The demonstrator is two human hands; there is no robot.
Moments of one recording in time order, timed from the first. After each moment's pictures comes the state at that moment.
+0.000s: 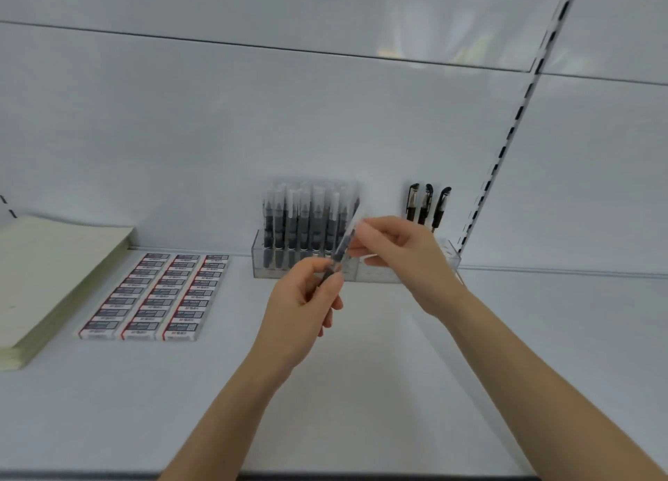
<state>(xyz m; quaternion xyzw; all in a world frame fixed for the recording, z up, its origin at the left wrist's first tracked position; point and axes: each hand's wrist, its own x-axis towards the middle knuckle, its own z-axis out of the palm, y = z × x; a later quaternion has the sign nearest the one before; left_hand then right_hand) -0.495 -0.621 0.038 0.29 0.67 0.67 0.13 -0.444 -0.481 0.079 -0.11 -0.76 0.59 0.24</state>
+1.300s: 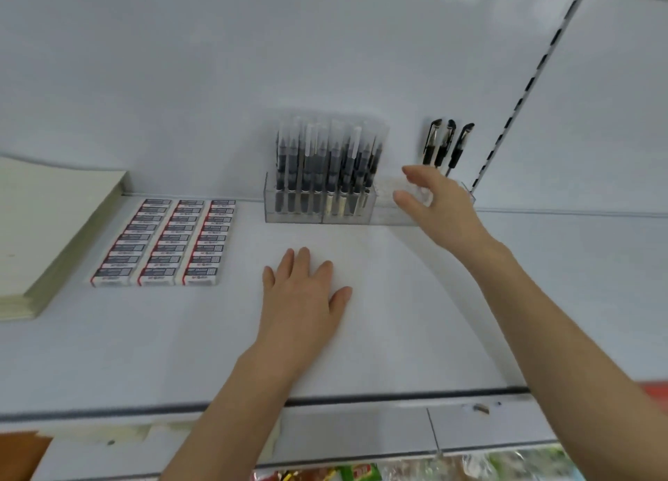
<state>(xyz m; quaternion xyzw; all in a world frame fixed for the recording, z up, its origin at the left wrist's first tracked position) -0.493 -0.657 -0.005 0.39 0.91 0.14 0.06 -0.445 -0.465 0.051 -0.24 -0.90 0.28 0.24</state>
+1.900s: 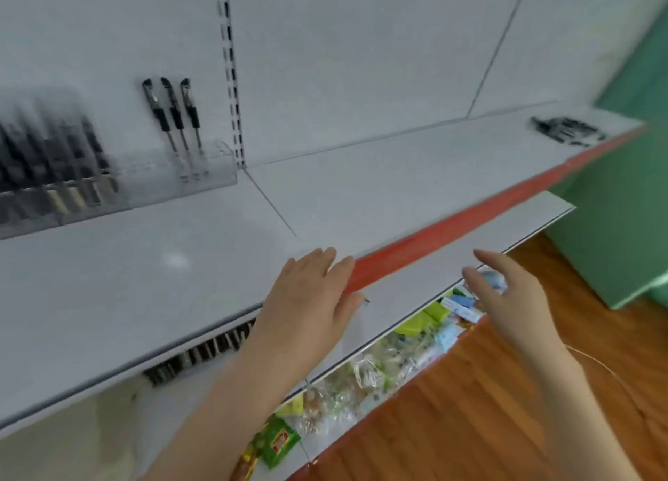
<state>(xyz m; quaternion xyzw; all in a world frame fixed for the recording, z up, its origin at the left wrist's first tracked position) -0.297 -0.570 0.013 0.70 0.68 0.21 0.04 -0.075 -0.465 -0.008 -0.58 -0.71 0.21 0.33</state>
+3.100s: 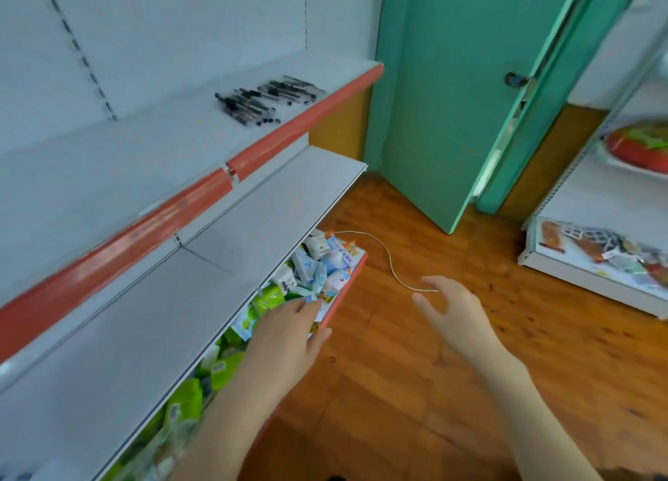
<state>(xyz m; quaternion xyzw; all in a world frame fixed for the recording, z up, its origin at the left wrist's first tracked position) 0.176 -0.205 -0.076 0.82 0.55 0.08 0.14 0.406 -0.214 -0.073 -0.75 -0.59 0.18 0.22</state>
